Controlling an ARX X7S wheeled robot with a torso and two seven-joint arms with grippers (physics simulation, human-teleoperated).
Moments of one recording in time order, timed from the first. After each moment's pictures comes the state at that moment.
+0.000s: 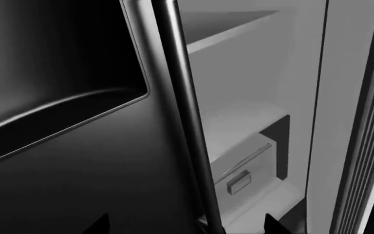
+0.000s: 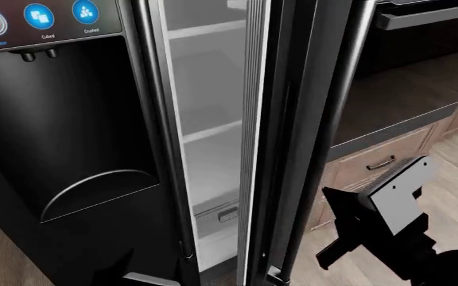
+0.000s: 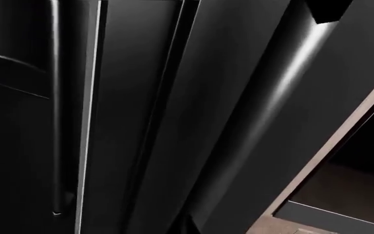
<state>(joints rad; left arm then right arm) 0.10 -0.32 0.36 -0.01 -0.12 -0.03 -0.26 0.68 1.20 -0.95 -0.50 0.99 0.27 0.30</state>
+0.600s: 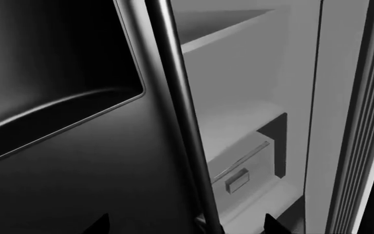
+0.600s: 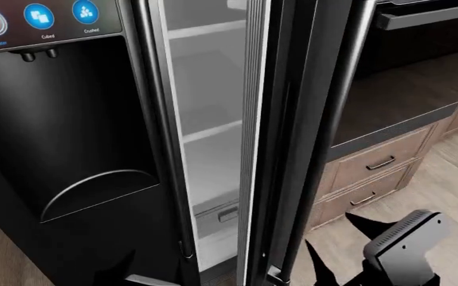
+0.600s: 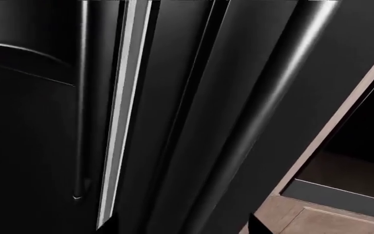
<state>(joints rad) 0.10 -0.32 0.38 -0.01 -0.11 -0.02 -0.26 0.44 1.31 -1.03 -0.66 0.87 0.07 0.51</state>
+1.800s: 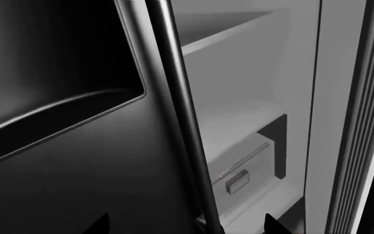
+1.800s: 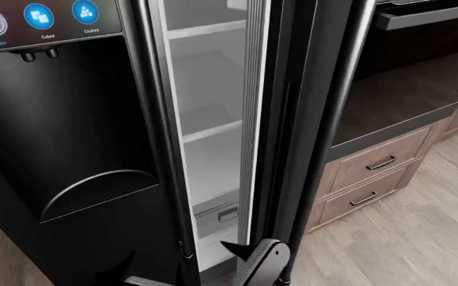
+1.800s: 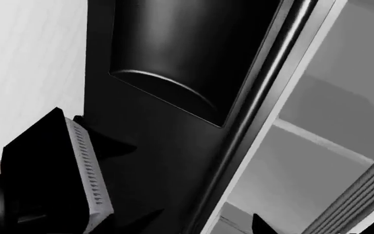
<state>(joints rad) 0.11 -0.34 0.39 0.00 -0.12 -0.01 -0.28 0.57 0.69 -1.23 -0.67 0.63 0.48 0.50</state>
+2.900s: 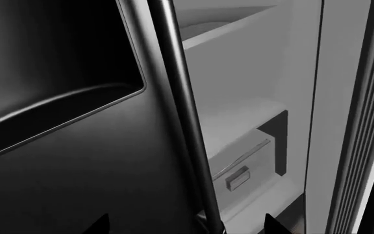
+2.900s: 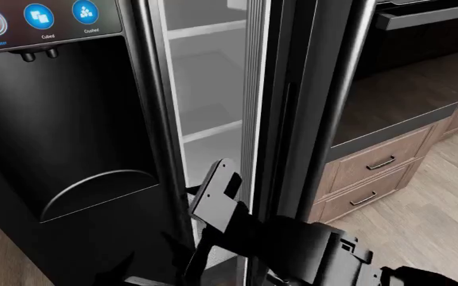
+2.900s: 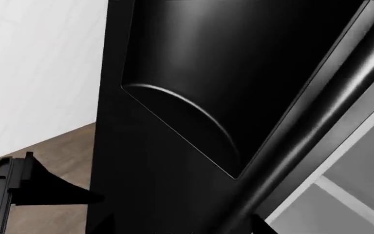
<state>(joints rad) 0.10 -0.34 0.40 -0.03 -0.13 0.00 -0.29 0.91 0.41 -1.21 -0.03 0.64 0.34 -0.08</state>
